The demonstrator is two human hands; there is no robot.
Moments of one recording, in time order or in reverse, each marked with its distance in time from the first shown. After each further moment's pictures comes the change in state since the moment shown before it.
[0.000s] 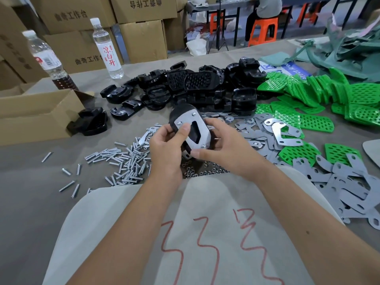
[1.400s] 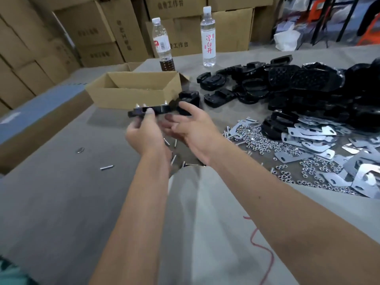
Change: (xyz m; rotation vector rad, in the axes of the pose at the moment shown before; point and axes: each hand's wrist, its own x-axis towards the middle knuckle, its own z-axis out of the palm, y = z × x) left_hand 0.027 0.108 -0.178 -0.163 0.890 0.213; right_hand 0.075 -0.096 0.237 0.689 -0.244 0.303
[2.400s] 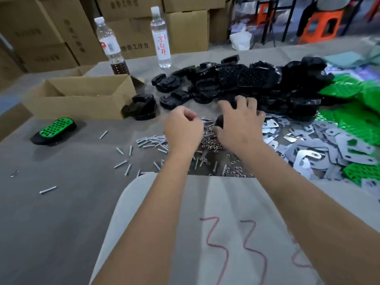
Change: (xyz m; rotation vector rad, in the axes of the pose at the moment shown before) left_hand -0.085 -0.074 0.078 0.906 -0.634 0.368; right_hand -0.030 -0.046 -0.157 -1.824 0.647 -0.152
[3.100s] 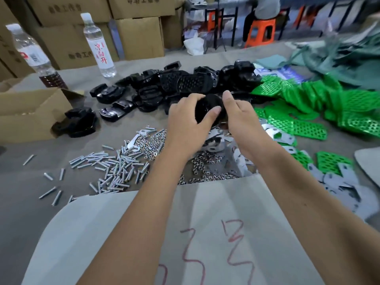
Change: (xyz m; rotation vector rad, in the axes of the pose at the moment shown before) left_hand -0.036 0.058 0.093 0.017 -0.309 0.563; right_hand -0.017 0.120 -0.041 1.143 0.103 0.256
